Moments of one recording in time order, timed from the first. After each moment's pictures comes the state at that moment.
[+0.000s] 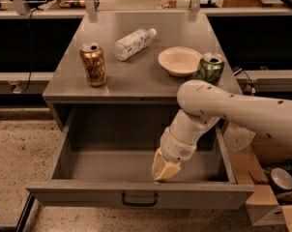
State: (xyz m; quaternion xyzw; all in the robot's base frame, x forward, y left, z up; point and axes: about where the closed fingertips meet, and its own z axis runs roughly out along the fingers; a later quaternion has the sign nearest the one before) arm 0.419 -0.040 0.655 -0.76 0.60 0.25 0.07
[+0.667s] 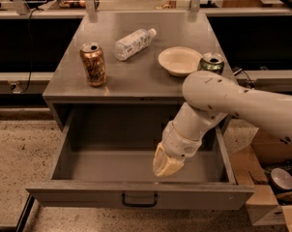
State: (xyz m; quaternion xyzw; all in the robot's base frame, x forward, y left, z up) arm 0.412 -0.040 0.693 -0.77 0.59 0.23 0.10
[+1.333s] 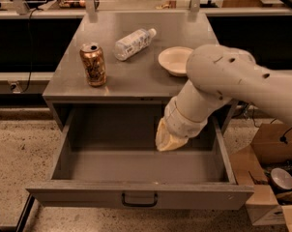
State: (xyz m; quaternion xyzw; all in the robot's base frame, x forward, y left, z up) arm 0.454 -0.049 0.758 -0.80 0.58 0.10 0.15
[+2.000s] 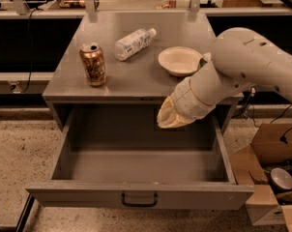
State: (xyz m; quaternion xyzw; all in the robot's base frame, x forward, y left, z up) arm 0.501 -0.054 0.796 -0.79 0.55 0.08 0.26
